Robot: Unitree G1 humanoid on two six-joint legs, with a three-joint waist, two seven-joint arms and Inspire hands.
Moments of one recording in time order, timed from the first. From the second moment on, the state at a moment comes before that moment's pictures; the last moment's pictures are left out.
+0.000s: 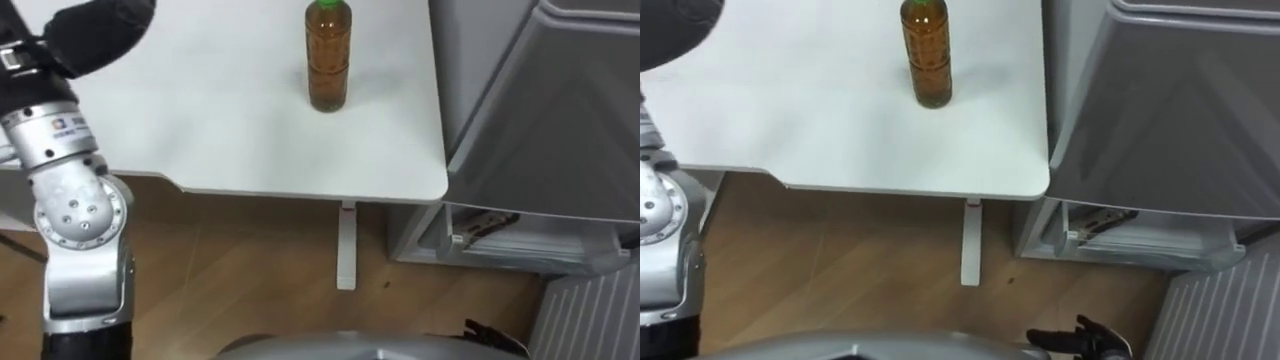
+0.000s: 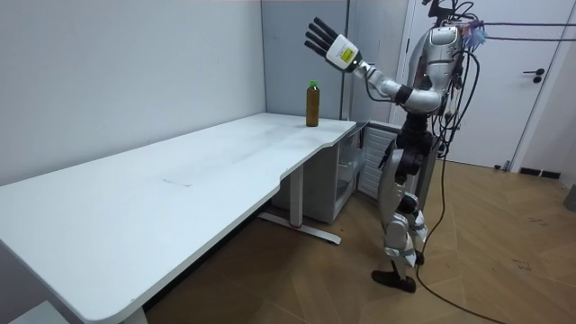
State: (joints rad) left arm 0.10 0.19 0.06 -0.42 0.07 -0.19 0.30; right arm 0.08 -0.26 0.02 1.36 0.27 -0.10 0.20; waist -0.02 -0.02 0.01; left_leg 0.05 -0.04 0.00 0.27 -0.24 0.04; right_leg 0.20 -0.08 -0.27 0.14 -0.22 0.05
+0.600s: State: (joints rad) left arm 0.07 0.20 0.02 -0.30 -0.13 -0.12 0.06; right arm 0.06 -0.25 0.02 1.36 0.27 -0.08 0.21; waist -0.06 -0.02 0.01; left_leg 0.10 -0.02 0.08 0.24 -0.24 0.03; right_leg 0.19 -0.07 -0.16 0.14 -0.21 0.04
